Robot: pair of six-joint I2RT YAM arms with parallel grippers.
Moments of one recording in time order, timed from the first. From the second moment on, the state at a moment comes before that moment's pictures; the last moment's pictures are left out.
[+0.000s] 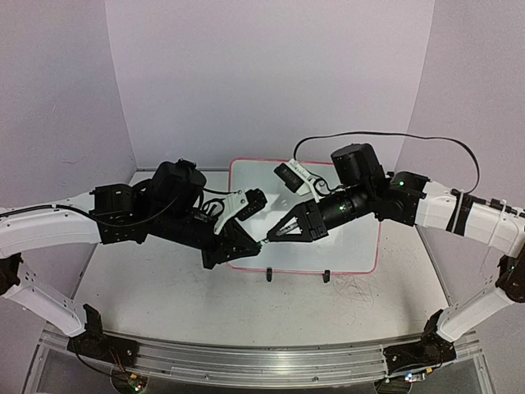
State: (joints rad) left arm -1.14 1.32 1.17 -0.42 0.23 0.05; right arm 0.88 1.43 1.25 -0.38 -0.75 0.36
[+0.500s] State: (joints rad) left arm -1.15 1.28 1.12 -0.36 0.18 0.06; right arm 0.85 1.38 1.21 -0.35 -0.76 0.28
